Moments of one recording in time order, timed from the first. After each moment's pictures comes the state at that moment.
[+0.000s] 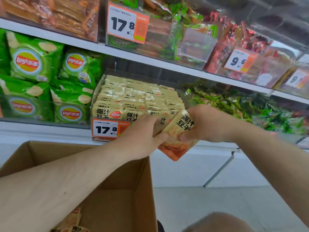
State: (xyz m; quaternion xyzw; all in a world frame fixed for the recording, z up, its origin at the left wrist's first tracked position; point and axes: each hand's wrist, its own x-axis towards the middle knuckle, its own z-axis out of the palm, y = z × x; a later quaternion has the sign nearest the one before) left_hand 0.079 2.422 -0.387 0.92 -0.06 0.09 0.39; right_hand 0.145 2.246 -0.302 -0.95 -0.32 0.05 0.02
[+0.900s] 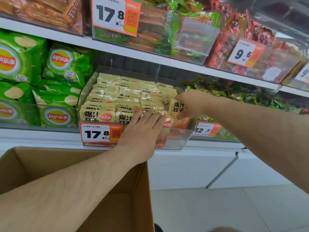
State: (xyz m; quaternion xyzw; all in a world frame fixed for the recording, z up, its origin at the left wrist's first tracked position) left_hand 0.138 2.414 -0.431 0.98 -0.09 0.16 0.00; right_hand 0.260 2.270 -0.320 -0.92 -0.33 -0.03 -0.22
